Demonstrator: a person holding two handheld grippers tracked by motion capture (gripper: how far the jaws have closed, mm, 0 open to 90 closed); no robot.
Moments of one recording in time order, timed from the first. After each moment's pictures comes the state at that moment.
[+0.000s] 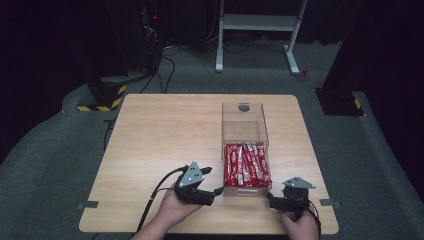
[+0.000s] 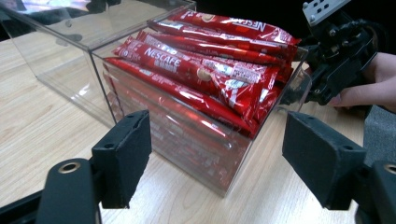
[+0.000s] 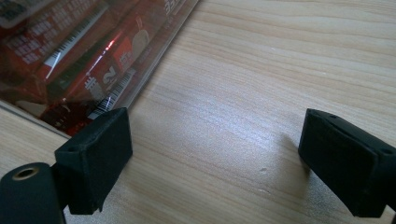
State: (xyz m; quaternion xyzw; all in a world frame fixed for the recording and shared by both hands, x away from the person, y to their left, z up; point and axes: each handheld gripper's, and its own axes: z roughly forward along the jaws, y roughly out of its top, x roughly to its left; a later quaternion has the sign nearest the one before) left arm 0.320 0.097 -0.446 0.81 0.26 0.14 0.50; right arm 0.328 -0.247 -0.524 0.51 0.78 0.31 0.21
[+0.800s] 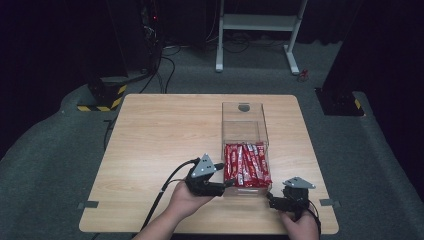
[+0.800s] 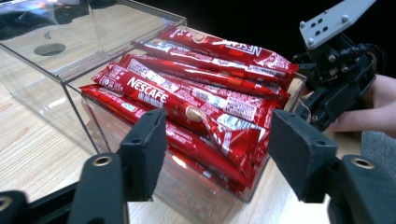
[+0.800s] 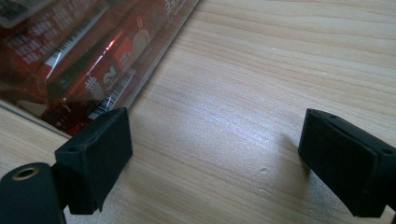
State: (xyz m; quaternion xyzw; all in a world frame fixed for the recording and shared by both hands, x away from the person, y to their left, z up) left arm 0.341 0.068 -0.437 0.81 0.26 0.12 0.50; right arm 0.328 -0.248 -0.524 0.50 0.78 0.31 0.21
